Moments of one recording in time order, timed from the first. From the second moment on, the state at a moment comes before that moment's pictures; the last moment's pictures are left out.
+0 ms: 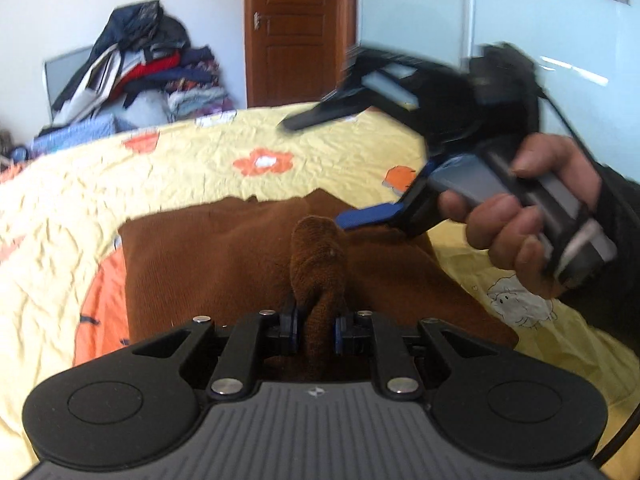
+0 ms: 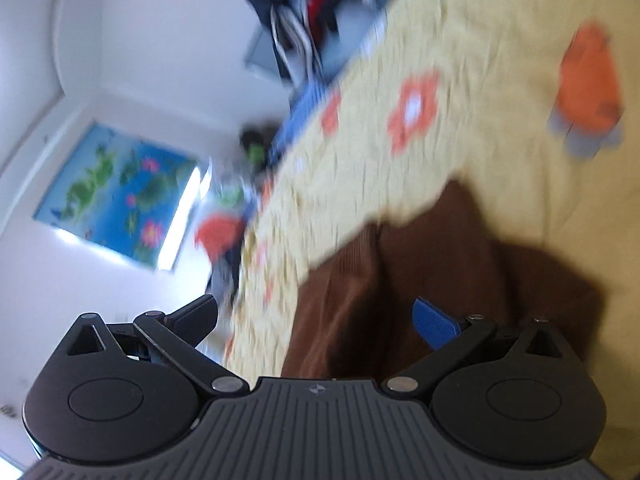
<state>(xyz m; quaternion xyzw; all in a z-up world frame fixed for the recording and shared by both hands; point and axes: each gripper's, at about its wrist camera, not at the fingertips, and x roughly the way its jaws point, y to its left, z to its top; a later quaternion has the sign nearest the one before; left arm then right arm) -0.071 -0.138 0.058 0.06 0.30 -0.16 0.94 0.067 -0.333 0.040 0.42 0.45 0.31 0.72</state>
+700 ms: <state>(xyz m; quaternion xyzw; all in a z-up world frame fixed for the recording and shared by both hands) -0.084 -0.162 0.061 0.10 0.27 -0.26 0.92 0.070 -0.295 0.079 0.22 0.47 0.34 0.79</state>
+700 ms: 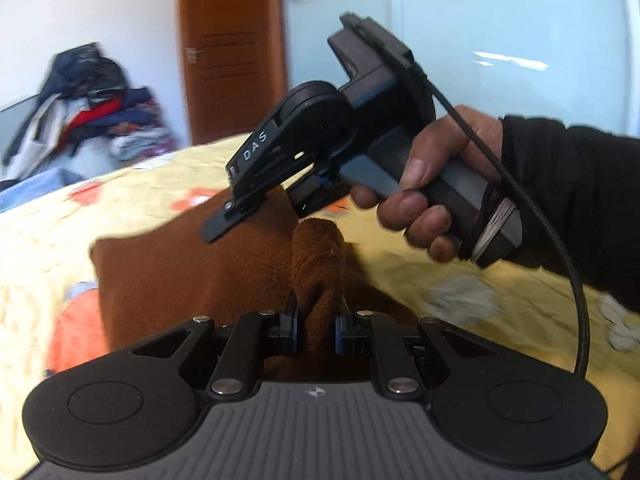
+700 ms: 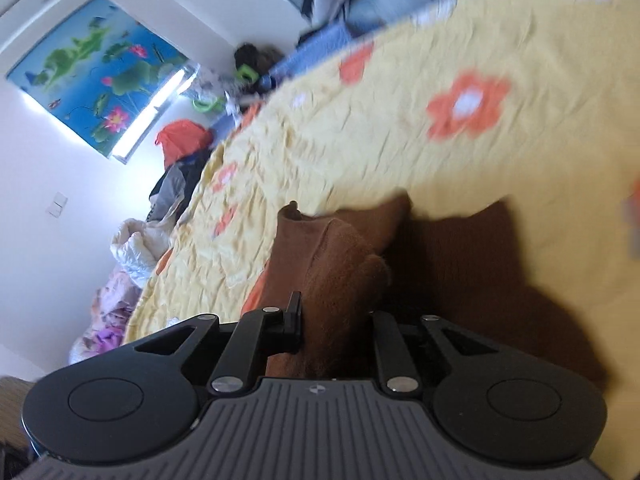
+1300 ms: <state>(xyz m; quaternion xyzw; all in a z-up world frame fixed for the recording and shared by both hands) -0.091 -0.060 0.072 -0.05 0.29 -0.25 0.92 0.044 -0.364 0.044 0.31 0.44 0.24 0.81</state>
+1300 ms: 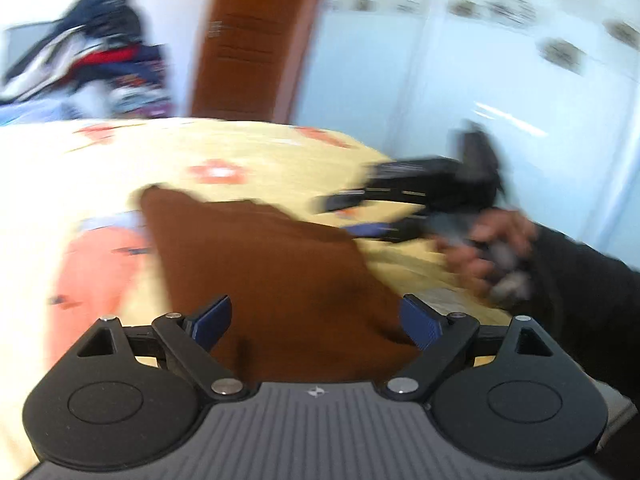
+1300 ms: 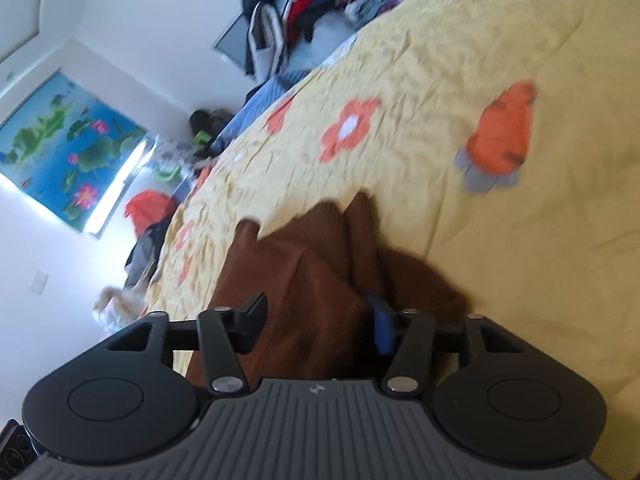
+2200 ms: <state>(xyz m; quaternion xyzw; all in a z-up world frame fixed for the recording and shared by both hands) 0.070 0.025 0.073 -0.23 0.34 -0.17 0.90 0.067 -0.317 0.040 0.30 0.43 0.28 0.80</state>
